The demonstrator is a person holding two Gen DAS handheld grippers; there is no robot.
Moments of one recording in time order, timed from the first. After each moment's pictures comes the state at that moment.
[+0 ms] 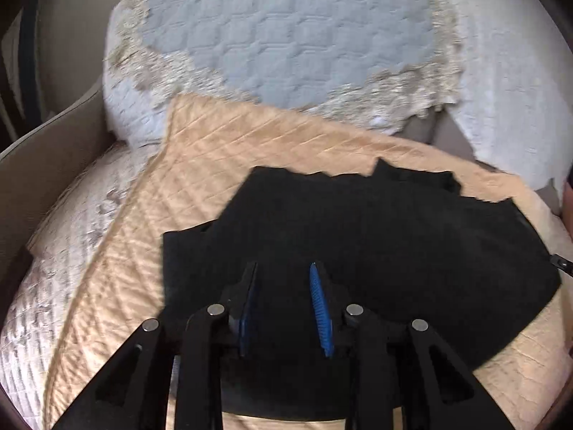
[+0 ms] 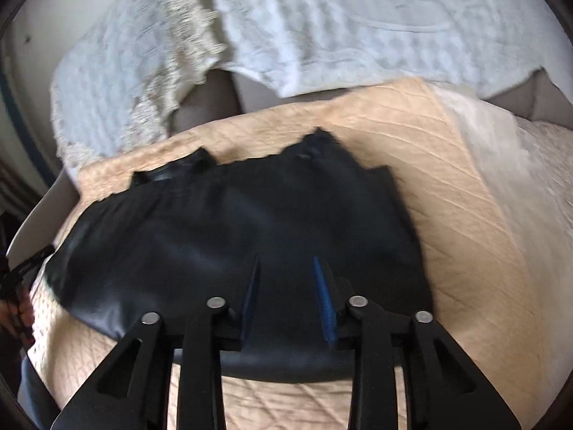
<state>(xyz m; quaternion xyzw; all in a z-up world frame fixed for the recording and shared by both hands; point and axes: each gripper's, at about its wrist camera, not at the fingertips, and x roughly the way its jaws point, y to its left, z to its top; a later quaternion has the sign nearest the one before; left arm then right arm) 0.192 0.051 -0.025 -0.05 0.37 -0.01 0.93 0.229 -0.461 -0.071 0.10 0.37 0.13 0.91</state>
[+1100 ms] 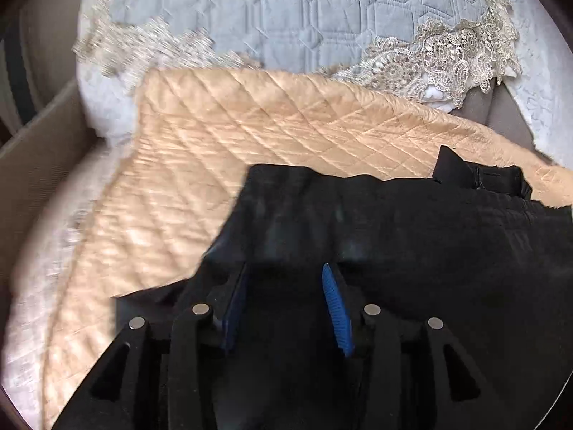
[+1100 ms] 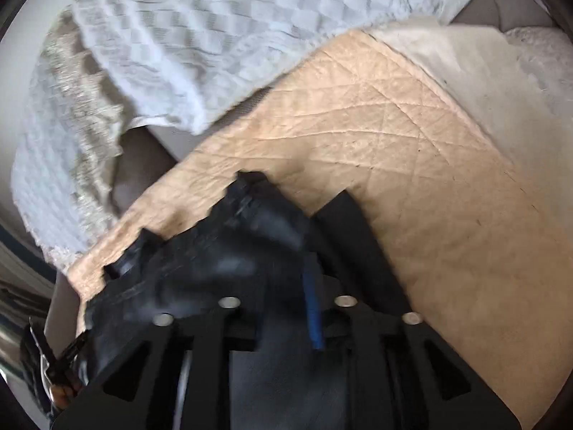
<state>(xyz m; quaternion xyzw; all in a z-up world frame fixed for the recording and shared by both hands) 0.292 0.045 -0.069 -0.01 0.43 0.07 0.90 0.301 -0.520 -0.101 0.28 0.38 0.07 0.88</state>
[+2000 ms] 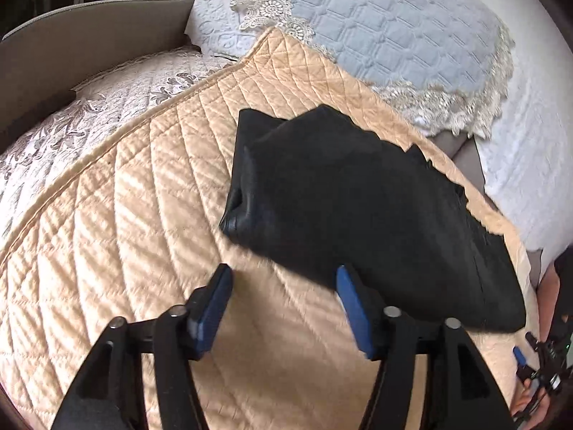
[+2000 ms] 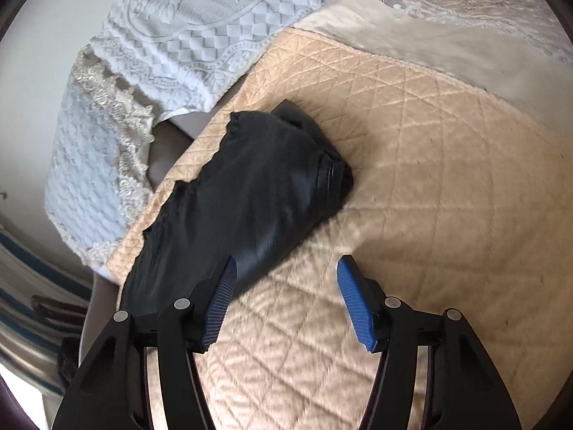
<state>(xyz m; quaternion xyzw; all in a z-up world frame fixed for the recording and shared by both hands) 0.132 0.102 -0.079 -0.23 0.40 0.06 0.88 0.142 -0.531 -0.123 0.37 0.37 0.05 0.85</state>
